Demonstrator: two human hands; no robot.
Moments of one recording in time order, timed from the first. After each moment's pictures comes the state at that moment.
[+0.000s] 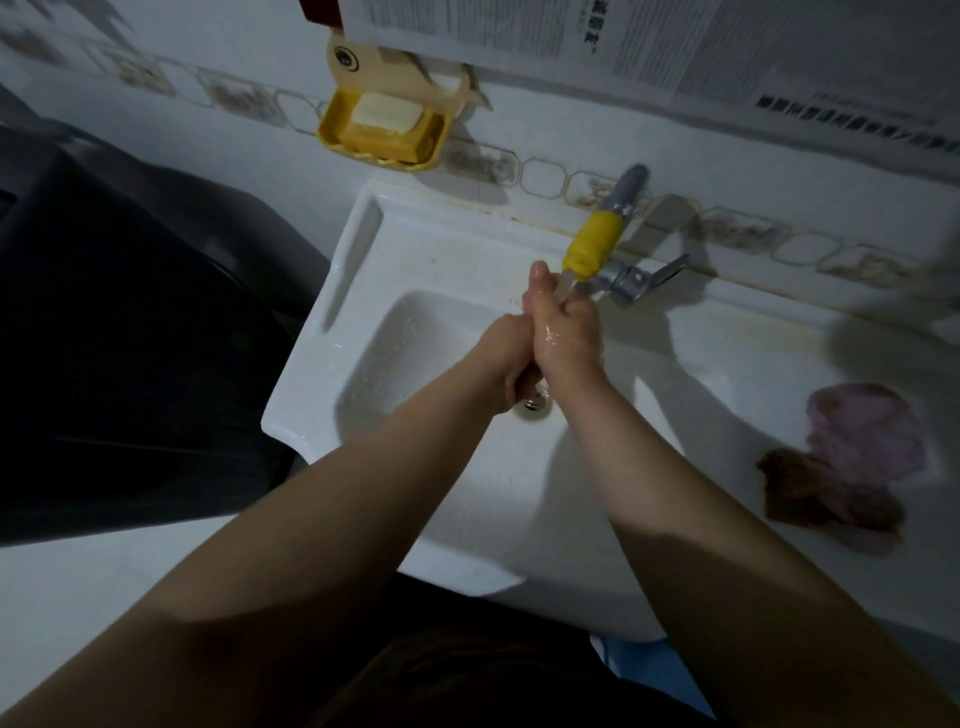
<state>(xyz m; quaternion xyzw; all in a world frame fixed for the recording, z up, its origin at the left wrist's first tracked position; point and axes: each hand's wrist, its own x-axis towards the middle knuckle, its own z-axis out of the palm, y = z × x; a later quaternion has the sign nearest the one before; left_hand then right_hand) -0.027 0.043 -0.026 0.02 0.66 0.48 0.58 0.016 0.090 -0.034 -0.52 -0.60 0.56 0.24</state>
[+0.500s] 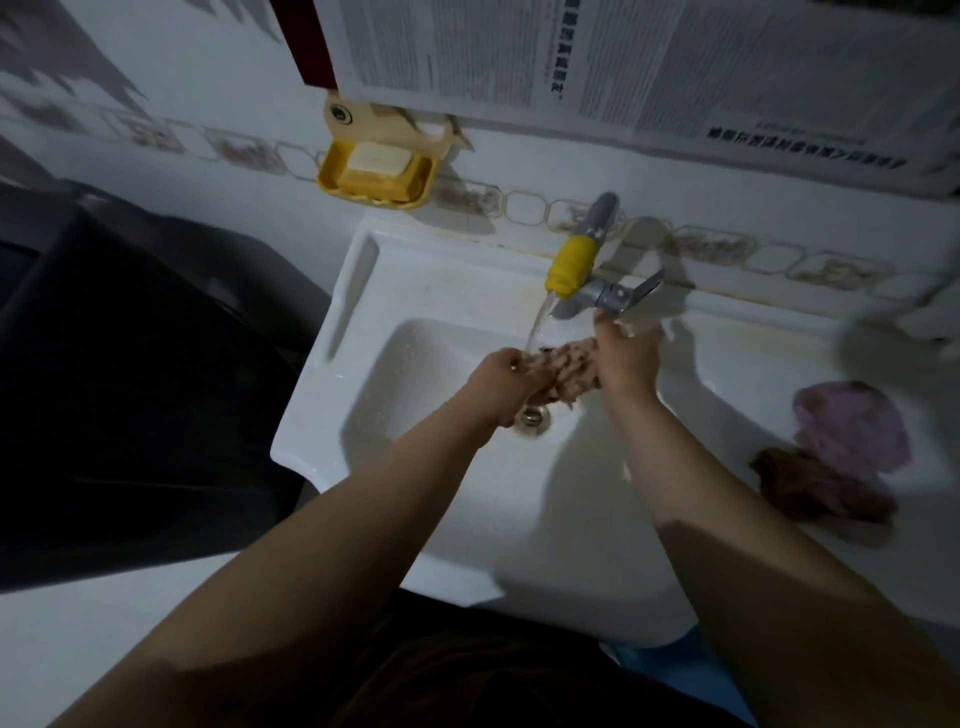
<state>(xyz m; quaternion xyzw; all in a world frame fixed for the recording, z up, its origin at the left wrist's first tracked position) -0.023 0.021 -0.019 0.20 0.76 0.35 0.51 0.068 0.133 -0.052 -0.64 -0.51 0.51 0.26</state>
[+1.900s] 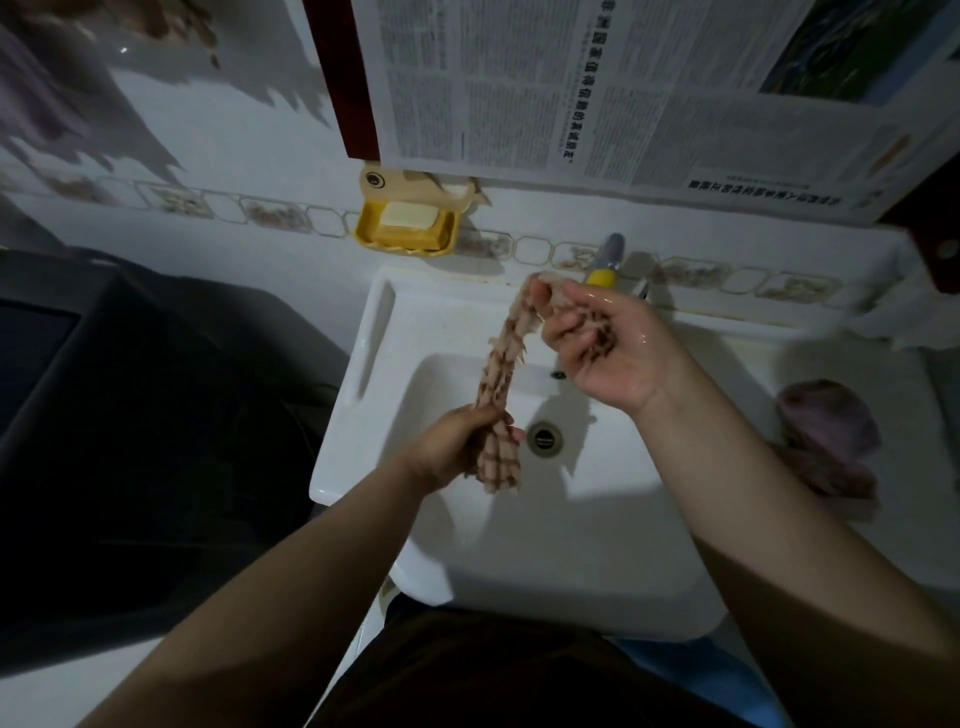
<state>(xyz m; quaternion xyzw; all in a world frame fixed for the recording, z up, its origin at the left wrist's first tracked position) -0.092 -0.060 -0.054 0.15 0.52 0.46 0.70 0.031 0.062 0.096 -0.31 -0.19 0.92 0.14</state>
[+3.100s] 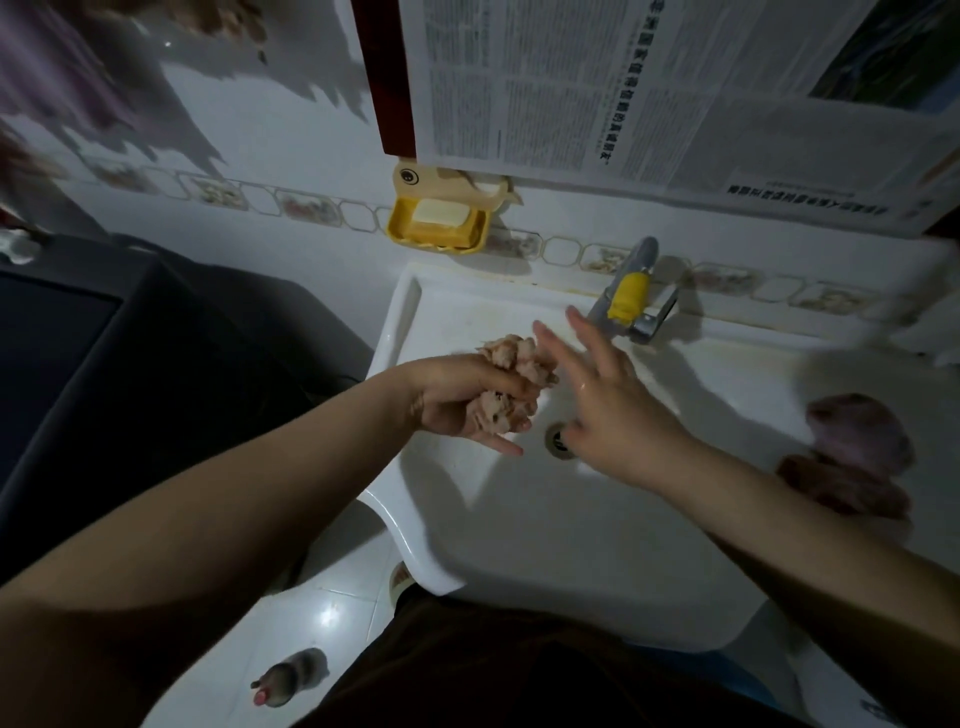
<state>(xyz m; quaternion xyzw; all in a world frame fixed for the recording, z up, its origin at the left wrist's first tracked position) -0.129 -0.046 0.048 0.20 0.48 0.34 0.79 0.054 0.026 0.054 -0.30 -0.92 0.23 -0.01</state>
